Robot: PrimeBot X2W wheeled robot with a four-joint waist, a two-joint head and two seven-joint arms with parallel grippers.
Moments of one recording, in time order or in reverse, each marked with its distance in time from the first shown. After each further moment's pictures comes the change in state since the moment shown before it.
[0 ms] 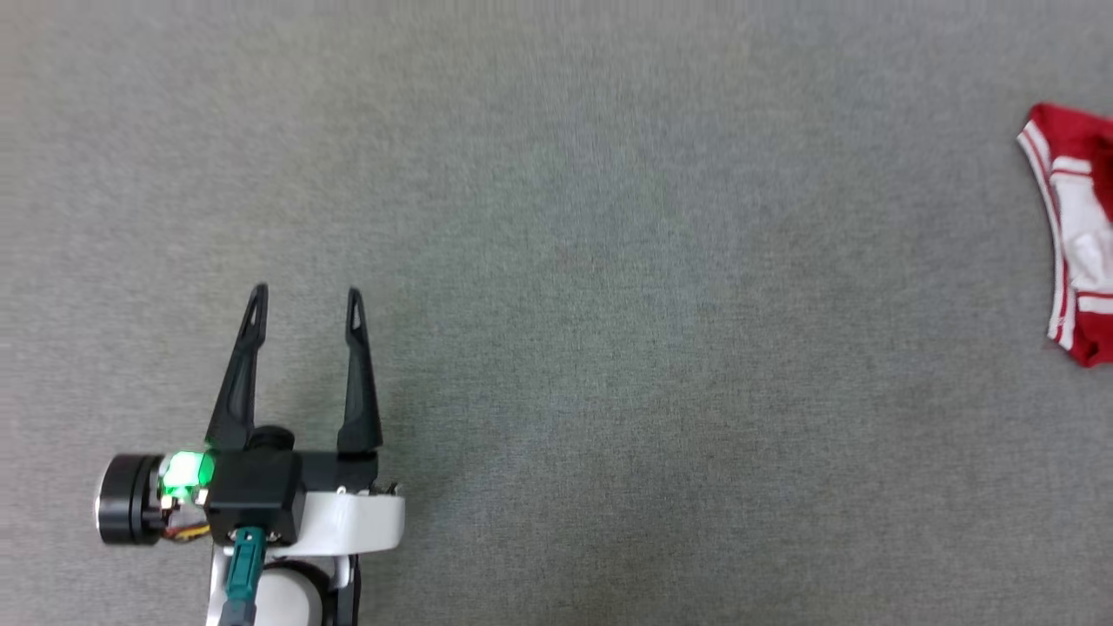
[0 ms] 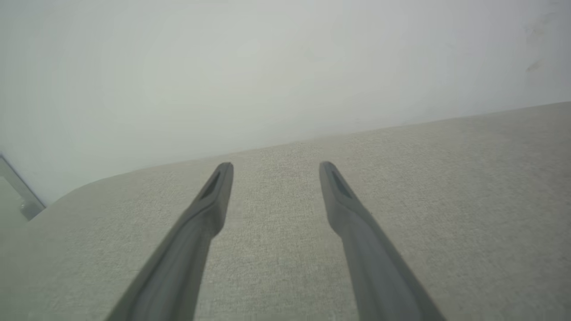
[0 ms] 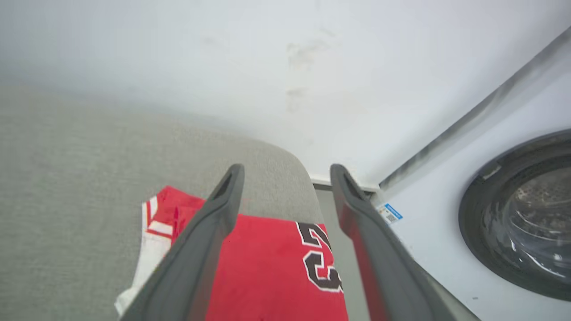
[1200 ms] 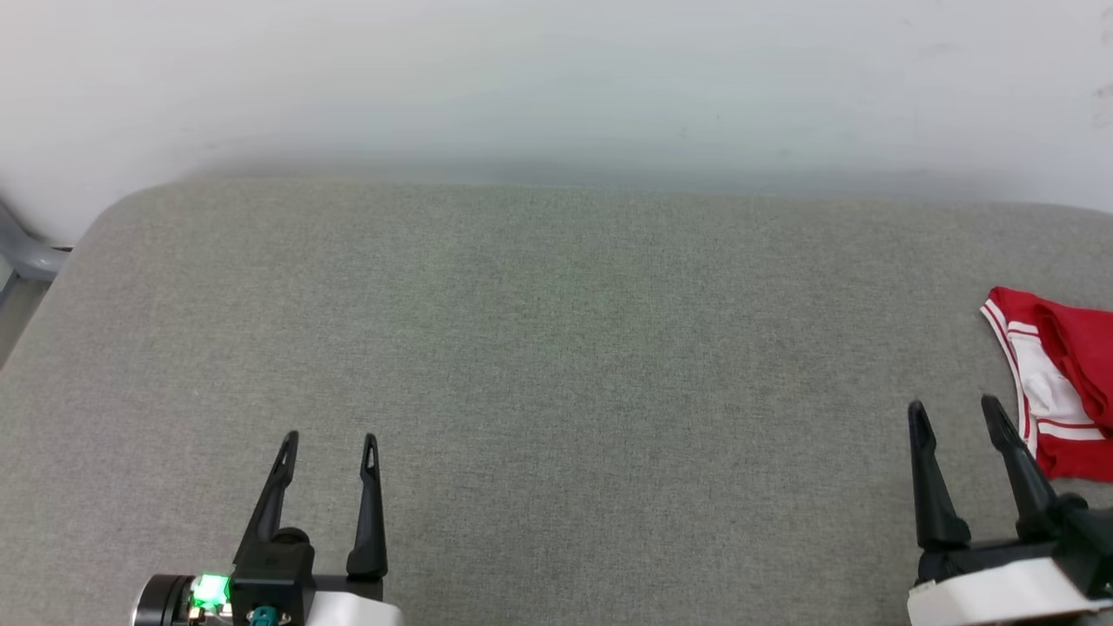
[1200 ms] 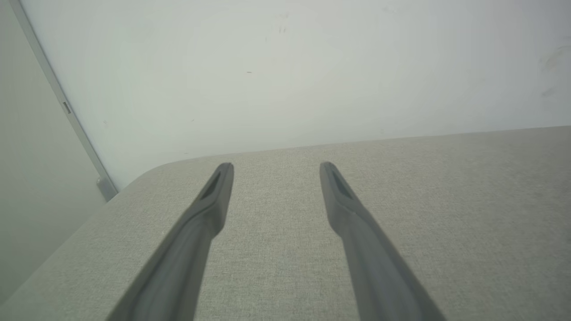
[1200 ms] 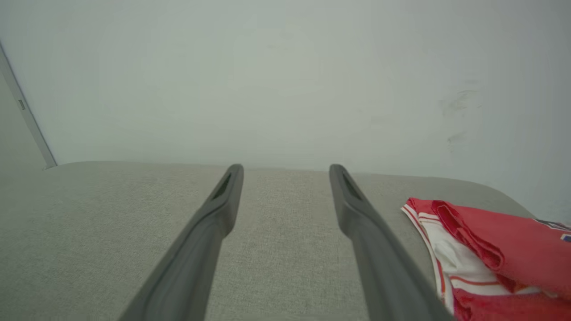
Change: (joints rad) left arm 0.205 -0.046 0.055 0.117 -0.028 -0.094 0.000; right arm 0.567 0.539 0.151 -0.242 -0.051 0.000 -0.465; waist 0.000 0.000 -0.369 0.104
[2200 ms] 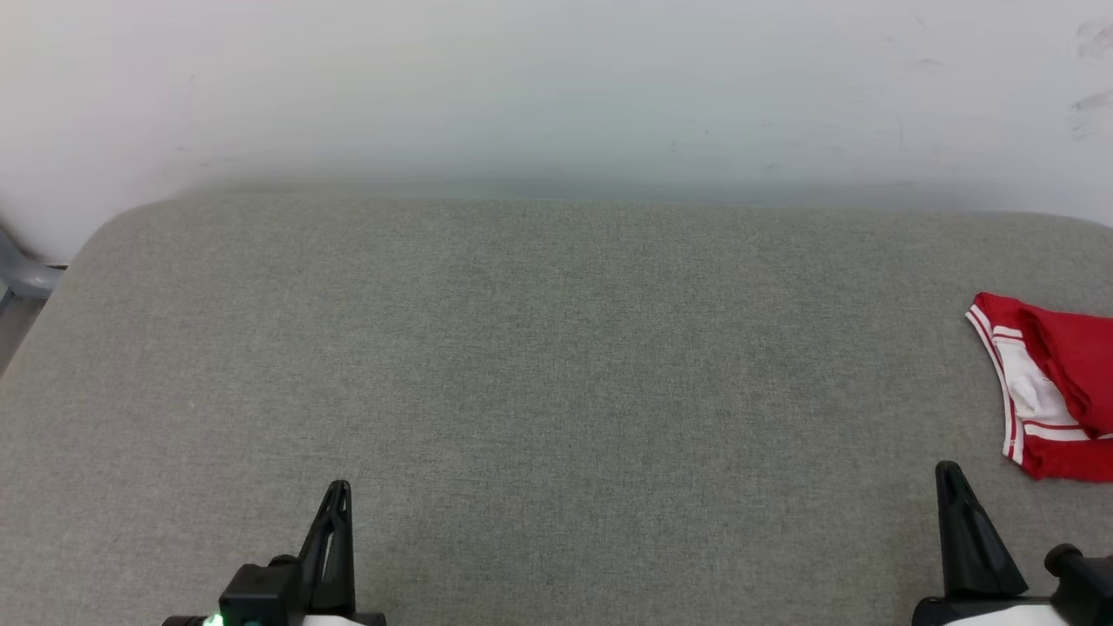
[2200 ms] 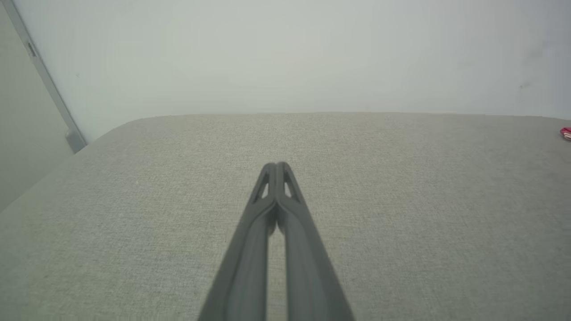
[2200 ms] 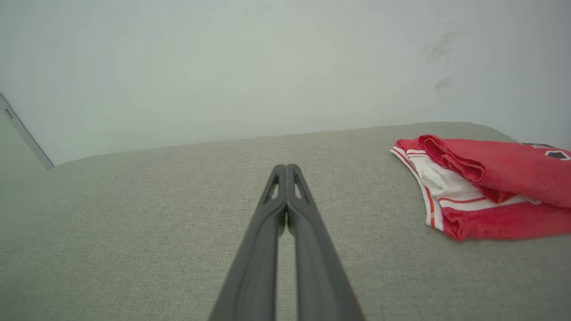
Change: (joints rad) left arm 0.048 -0.029 0.029 0.068 -0.071 -0.075 0.016; right arm 0.099 0.033 -0.017 0.039 0.067 0.000 0.002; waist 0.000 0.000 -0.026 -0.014
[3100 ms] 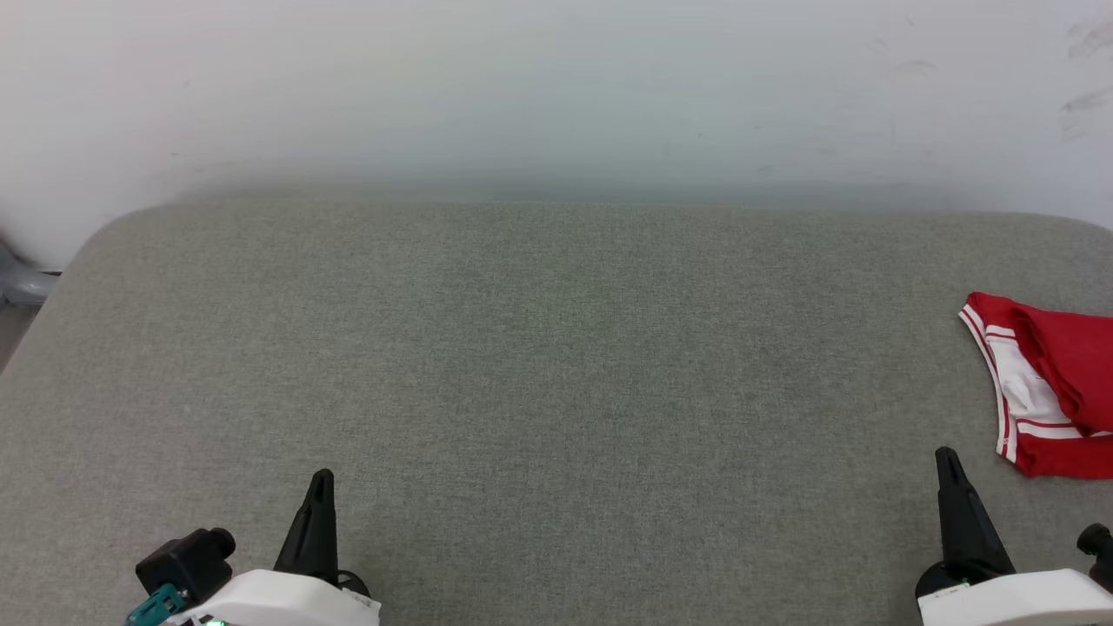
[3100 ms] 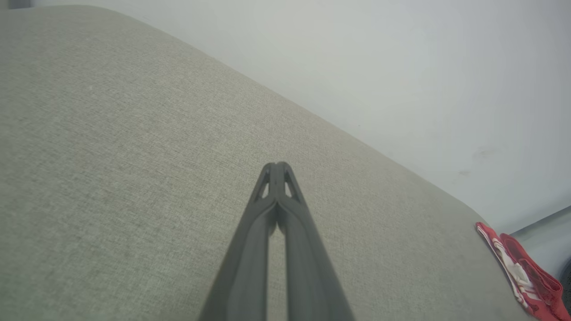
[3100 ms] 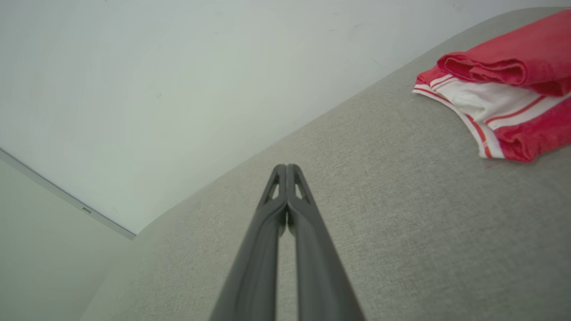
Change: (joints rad) left arm -0.073 0.000 0.041 0.080 -0.529 -0.074 0.095; right arm -0.065 -0.011 0.016 0.075 0.494 0.000 0.099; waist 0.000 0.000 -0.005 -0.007
